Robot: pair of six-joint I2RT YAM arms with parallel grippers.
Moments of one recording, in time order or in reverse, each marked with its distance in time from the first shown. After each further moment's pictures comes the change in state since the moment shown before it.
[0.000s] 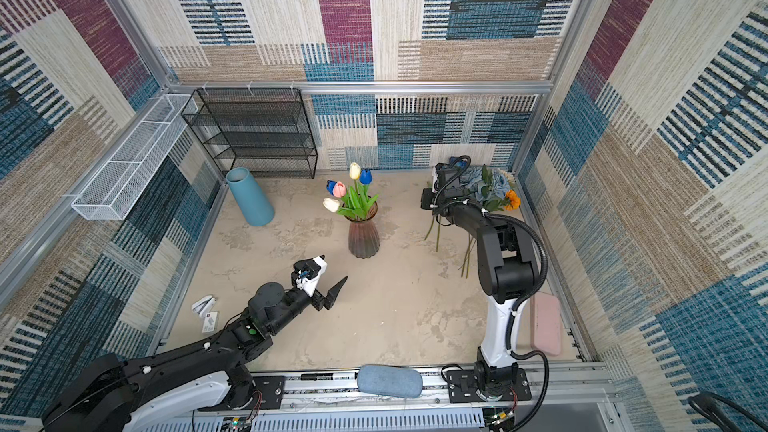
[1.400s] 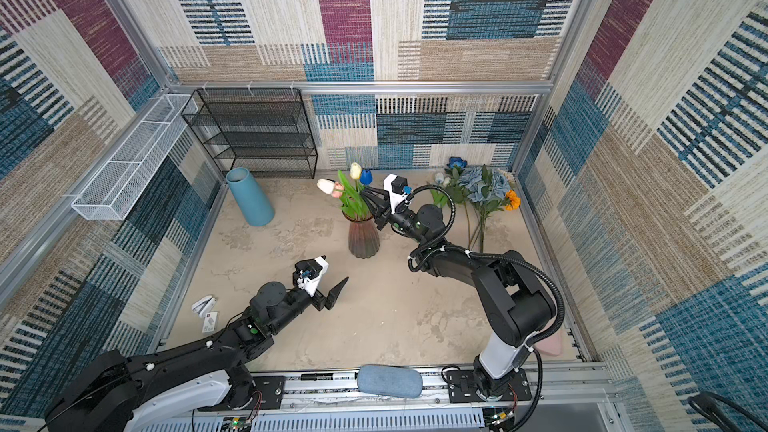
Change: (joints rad) left arm 0.000 0.018 0.003 0.009 0.004 0.000; right arm 0.354 -0.330 -0.512 1.235 -0.356 -0.071
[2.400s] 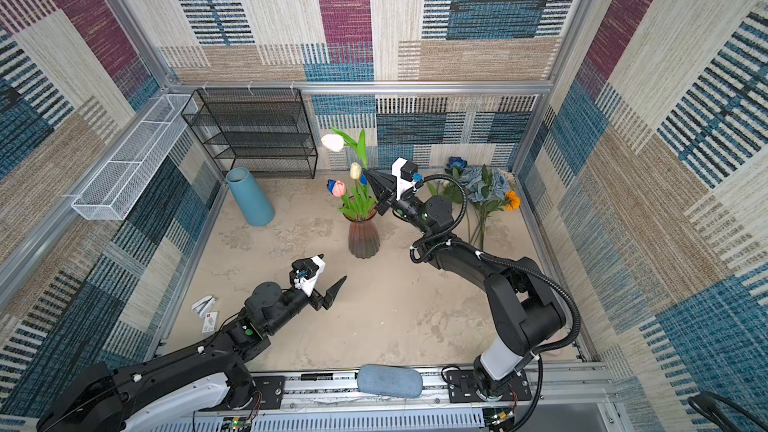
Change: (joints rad) left arm 0.000 -0.082 0.009 -0.076 0.003 0.002; right arm -0.016 -0.056 0.080 0.023 0.003 0.039
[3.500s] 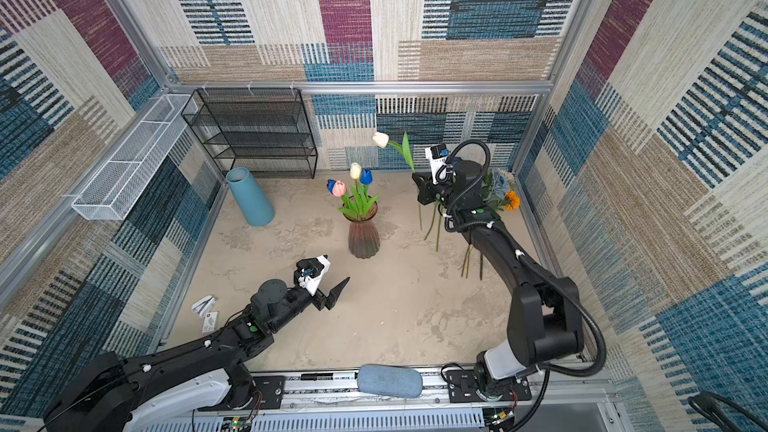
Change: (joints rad) left arm 0.000 0.076 0.018 0.017 0.019 0.001; right arm -0.278 -0.186 0.120 -0.896 -0.039 -0.092
